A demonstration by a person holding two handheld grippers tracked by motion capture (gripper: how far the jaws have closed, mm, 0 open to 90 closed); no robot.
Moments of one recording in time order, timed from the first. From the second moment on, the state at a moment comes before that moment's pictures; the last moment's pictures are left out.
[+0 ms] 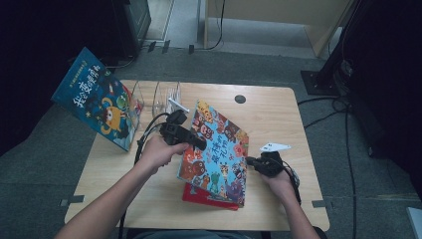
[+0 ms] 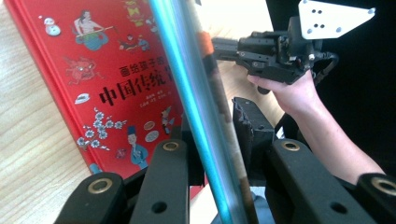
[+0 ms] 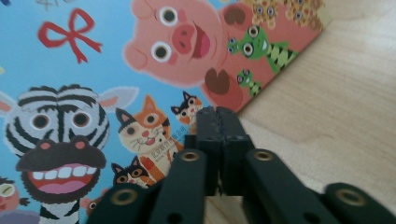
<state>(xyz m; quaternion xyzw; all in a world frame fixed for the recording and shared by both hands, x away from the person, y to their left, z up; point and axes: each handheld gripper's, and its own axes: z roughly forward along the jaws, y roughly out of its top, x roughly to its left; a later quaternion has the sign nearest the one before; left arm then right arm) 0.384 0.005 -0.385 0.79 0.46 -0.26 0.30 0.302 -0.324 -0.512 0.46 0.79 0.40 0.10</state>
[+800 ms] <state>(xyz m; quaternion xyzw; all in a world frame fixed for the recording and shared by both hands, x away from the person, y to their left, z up) 0.380 0.000 -0.314 0.86 0.40 -0.21 0.24 0.300 -0.345 -0.502 0.48 0.75 0.44 0.12</state>
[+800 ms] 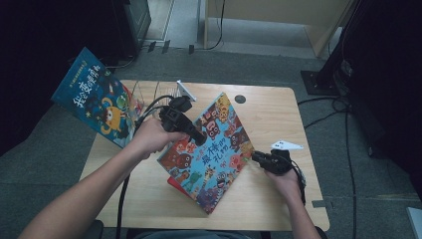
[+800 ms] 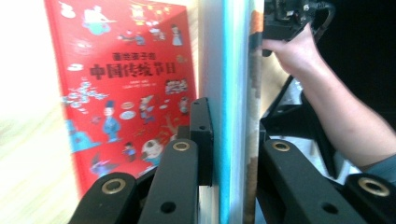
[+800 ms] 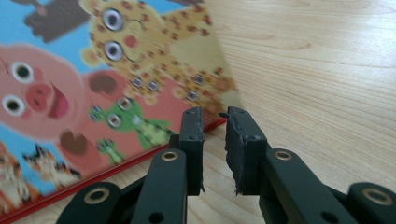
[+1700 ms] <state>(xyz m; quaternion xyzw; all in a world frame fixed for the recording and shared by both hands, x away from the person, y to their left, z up) 0.378 0.034 -0.310 0.86 0.43 -0.18 0.22 0.303 -0.303 -0.505 0.40 0.81 0.42 0.07</state>
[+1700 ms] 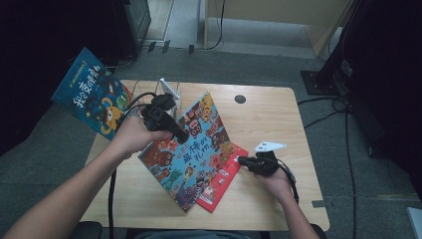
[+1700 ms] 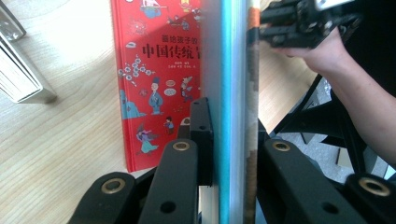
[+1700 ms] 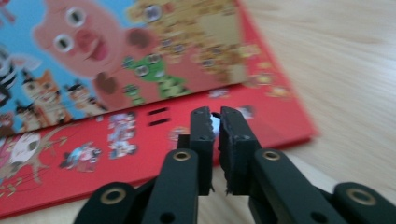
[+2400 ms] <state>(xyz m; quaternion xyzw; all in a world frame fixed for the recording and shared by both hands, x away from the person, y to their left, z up) 0.383 0.023 -0.318 0.86 0.43 -0.19 0.21 0.304 -0.268 -0.511 0.38 0.82 0.42 0.08</state>
